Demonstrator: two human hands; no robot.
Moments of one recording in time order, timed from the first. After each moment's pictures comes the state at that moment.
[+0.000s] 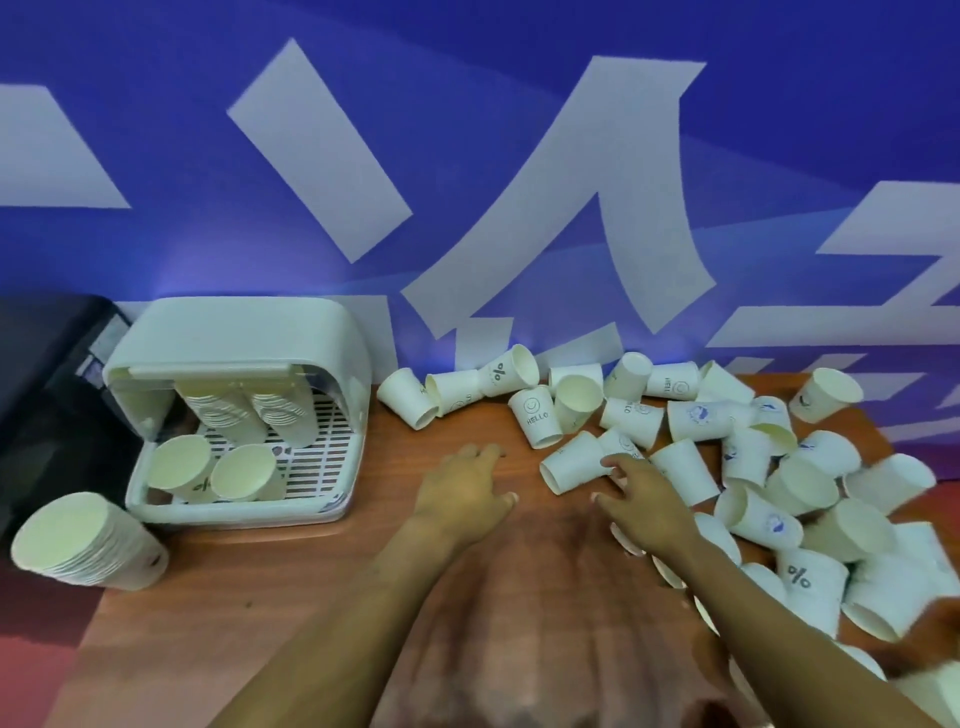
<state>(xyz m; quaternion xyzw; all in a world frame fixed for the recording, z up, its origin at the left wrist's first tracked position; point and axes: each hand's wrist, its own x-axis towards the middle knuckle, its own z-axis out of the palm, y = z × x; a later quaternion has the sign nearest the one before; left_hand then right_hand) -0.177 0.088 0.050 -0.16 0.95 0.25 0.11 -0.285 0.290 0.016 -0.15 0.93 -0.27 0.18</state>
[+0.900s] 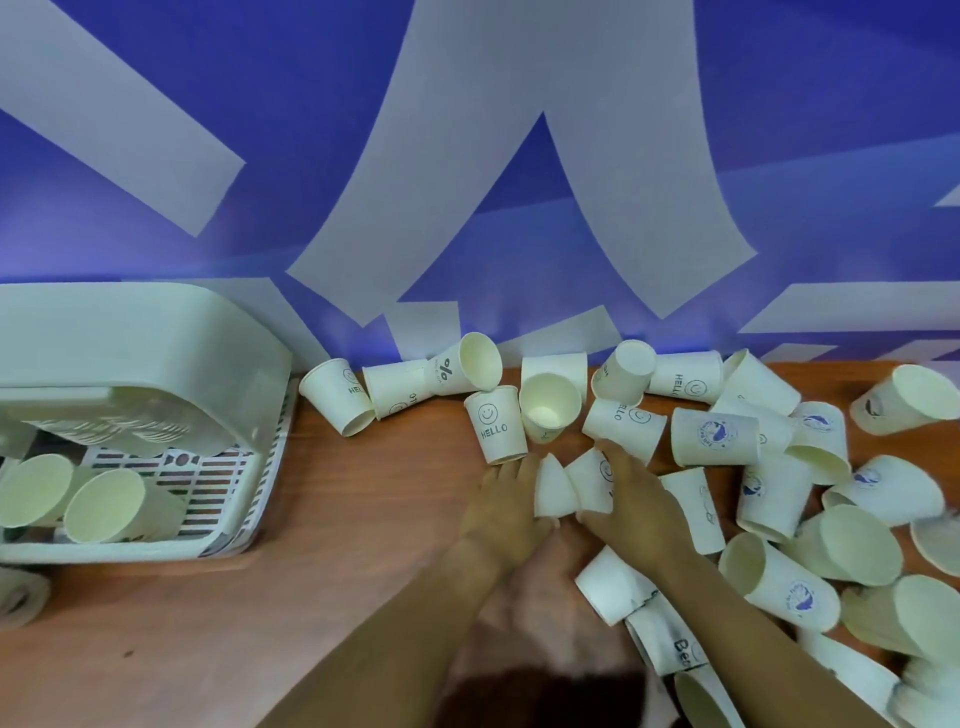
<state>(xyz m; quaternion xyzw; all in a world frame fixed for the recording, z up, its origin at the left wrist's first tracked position) -0.316 0.163 -0.066 -0.17 0.93 0.30 0.15 -0.404 0.314 -0.066 -0.23 0.93 -0.19 0.20</state>
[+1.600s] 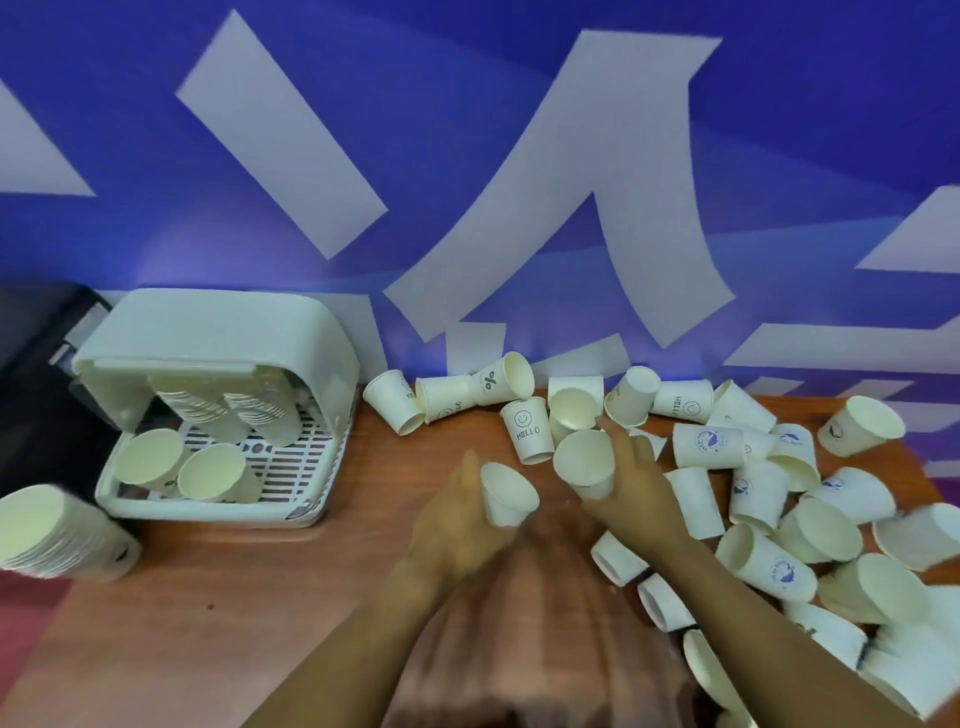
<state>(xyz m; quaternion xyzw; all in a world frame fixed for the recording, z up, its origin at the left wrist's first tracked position) -0.206 0.121 0.011 -0.25 0.88 0.41 0.01 -0.340 0.285 0.011 -0.24 0.93 -0.27 0.12</state>
